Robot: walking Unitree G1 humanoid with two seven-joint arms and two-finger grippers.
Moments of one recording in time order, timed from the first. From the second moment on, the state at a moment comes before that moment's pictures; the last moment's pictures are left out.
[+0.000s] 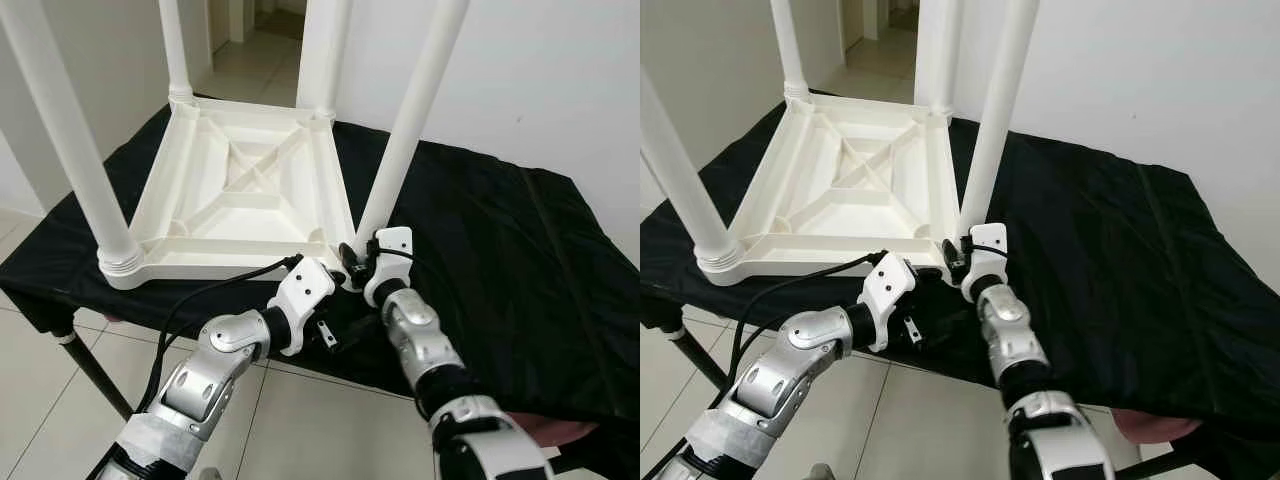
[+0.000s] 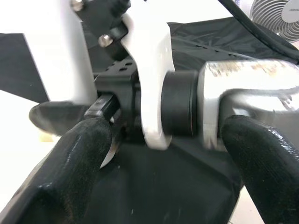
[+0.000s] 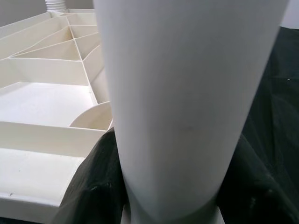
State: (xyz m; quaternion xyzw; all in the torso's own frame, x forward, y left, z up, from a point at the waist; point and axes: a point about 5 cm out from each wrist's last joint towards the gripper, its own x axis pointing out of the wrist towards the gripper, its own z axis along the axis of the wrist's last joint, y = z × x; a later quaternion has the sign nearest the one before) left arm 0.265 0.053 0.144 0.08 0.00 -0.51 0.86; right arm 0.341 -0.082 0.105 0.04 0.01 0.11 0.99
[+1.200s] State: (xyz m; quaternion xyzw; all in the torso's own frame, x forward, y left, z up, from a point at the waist) left arm 0.268 0.054 0.149 0.08 -0.01 -0.51 0.86; right arm 0.346 -0.125 0.120 -0.08 -0.01 0.32 0.94
